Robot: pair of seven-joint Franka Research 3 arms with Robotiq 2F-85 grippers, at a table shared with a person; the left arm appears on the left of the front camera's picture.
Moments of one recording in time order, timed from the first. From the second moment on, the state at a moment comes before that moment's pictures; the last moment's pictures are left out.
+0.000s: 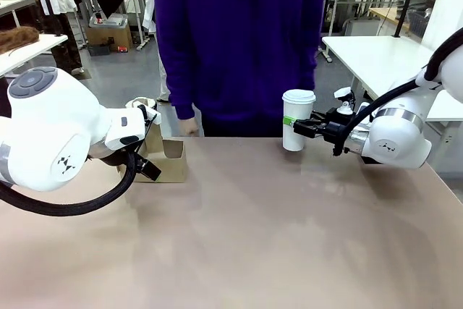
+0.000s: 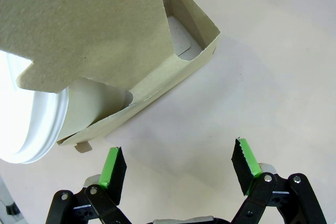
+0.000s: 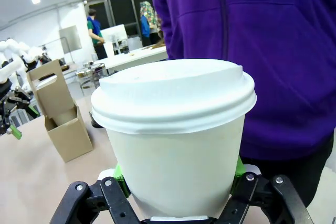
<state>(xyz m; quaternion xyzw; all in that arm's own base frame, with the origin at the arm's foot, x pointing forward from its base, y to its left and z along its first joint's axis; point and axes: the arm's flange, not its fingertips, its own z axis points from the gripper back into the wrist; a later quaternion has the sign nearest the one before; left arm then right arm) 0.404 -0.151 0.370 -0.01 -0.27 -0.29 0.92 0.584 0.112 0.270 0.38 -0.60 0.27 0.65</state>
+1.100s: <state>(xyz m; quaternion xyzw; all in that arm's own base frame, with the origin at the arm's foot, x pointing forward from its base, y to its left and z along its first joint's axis) 0.404 -0.151 0.370 -0.01 -0.27 -0.29 0.92 0.567 0.105 0.355 0.40 -0.60 0.28 0.63</state>
